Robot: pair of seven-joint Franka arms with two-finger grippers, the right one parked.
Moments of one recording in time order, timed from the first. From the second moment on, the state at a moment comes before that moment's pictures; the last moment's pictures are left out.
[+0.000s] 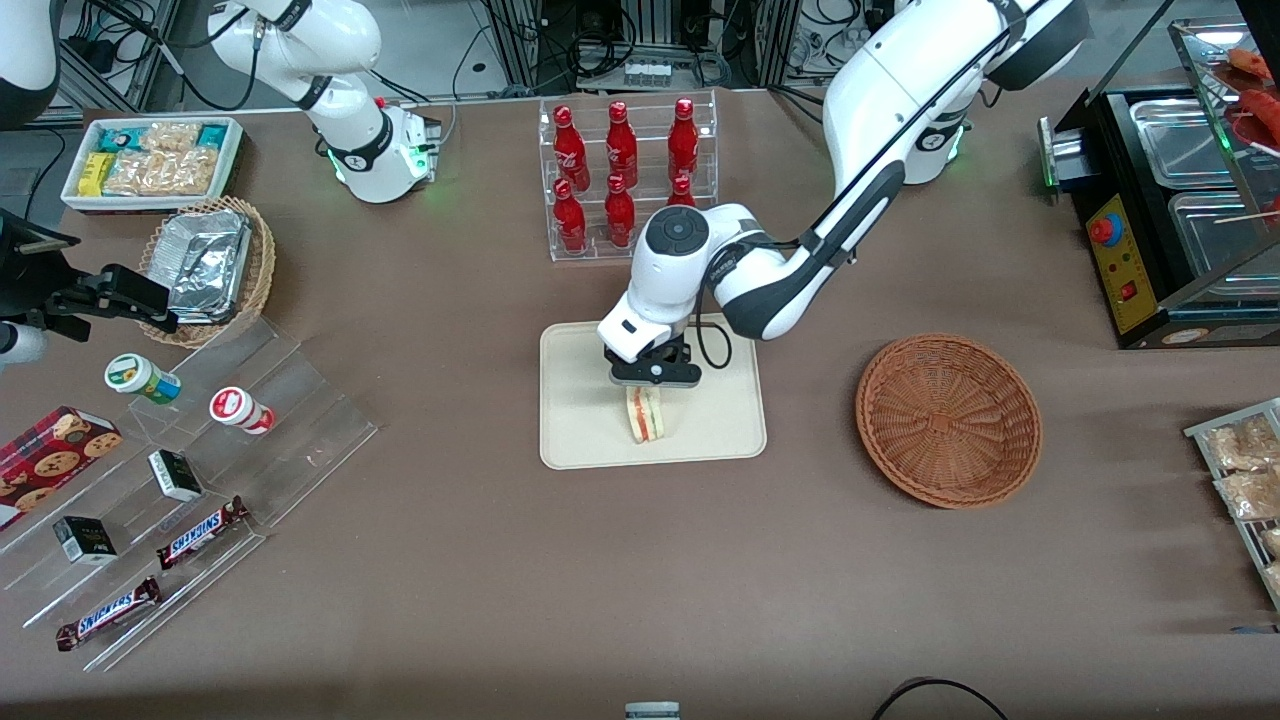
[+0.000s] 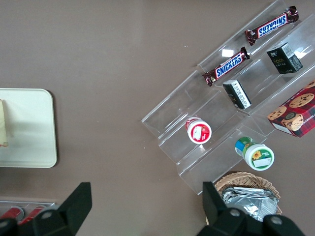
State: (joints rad) arm -0.36 0.68 -0.53 -1.72 0.47 2.47 -1.11
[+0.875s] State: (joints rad) arm -0.31 0.54 -0.52 -1.47 0.34 1.95 -1.12
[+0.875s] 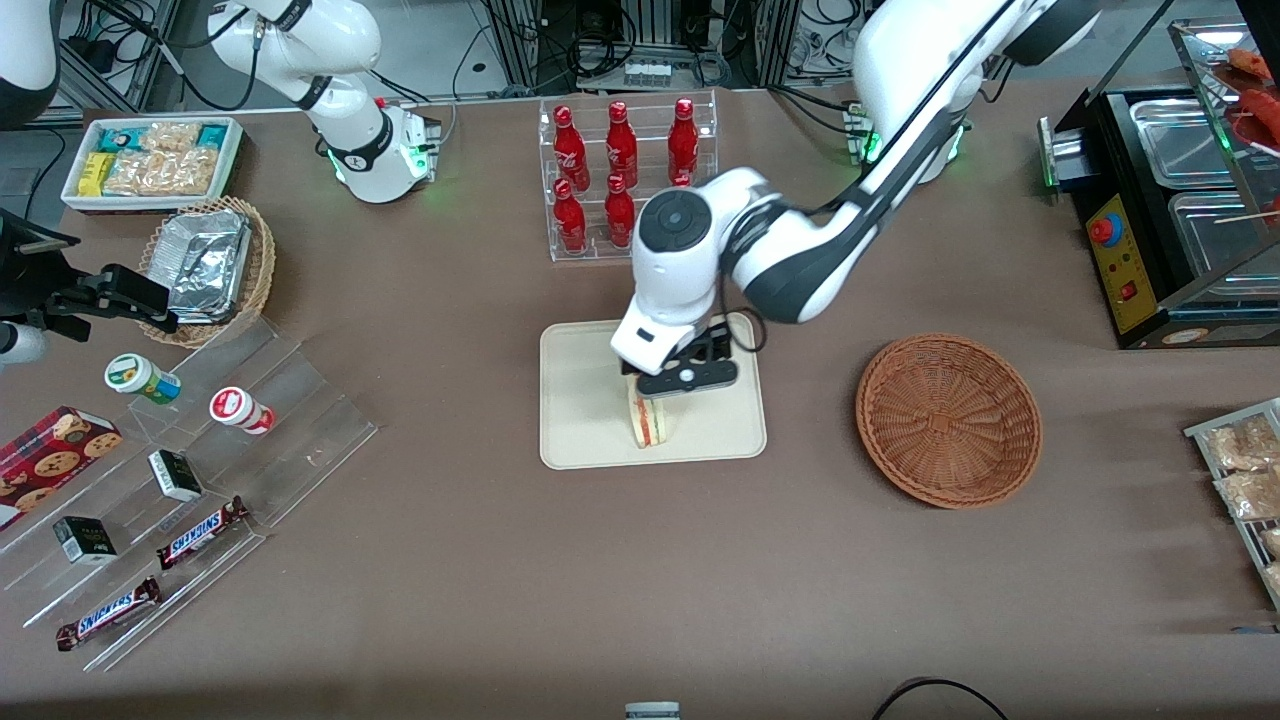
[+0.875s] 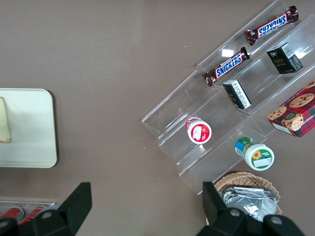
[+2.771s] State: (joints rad) arm 0.00 0.01 -0.04 -1.44 0.06 1.26 -0.04
